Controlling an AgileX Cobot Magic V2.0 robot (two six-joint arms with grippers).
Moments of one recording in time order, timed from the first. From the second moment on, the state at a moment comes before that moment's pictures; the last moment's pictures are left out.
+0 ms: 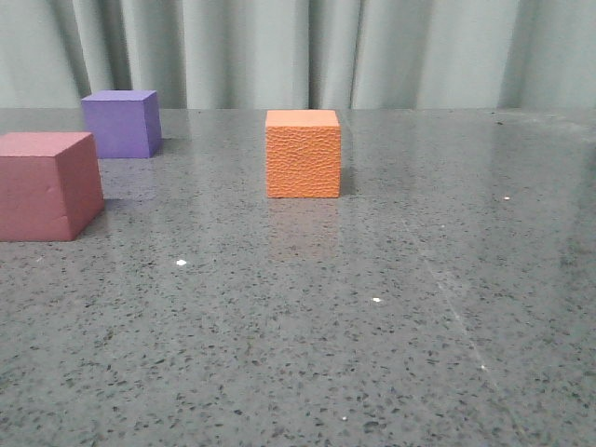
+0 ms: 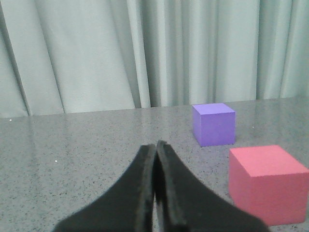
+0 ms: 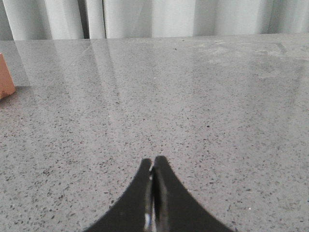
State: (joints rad) left arm -0.06 0.01 -0.10 0.09 0.08 -0.04; right arm 0.08 -0.01 0.03 -0.05 0.16 0.12
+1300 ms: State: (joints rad) left arm -0.06 0.67 -0.85 -0.06 0.74 -0.05; right arm 0.08 -0.01 0.03 -0.05 0.16 0.12
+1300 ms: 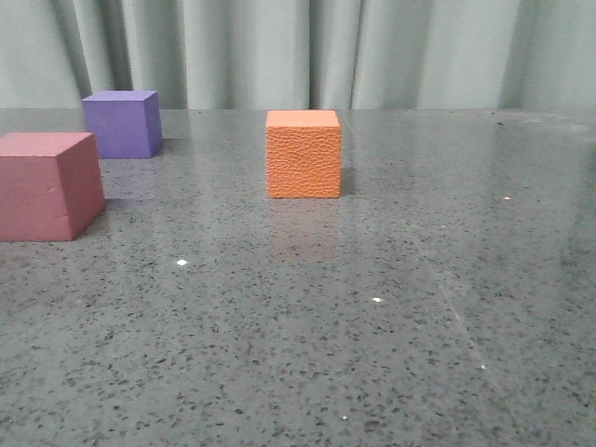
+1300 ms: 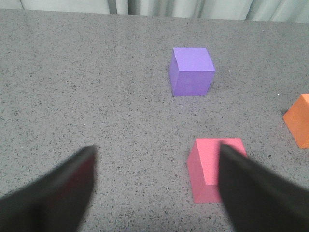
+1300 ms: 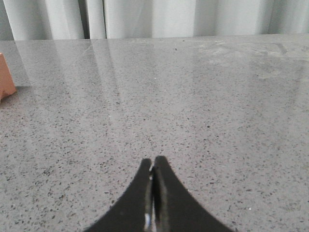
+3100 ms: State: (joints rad) left arm -0.75 1.75 -1.60 0.38 0.61 -0.73; right arm 0.08 -0.01 0.03 -0.05 0.16 0.12
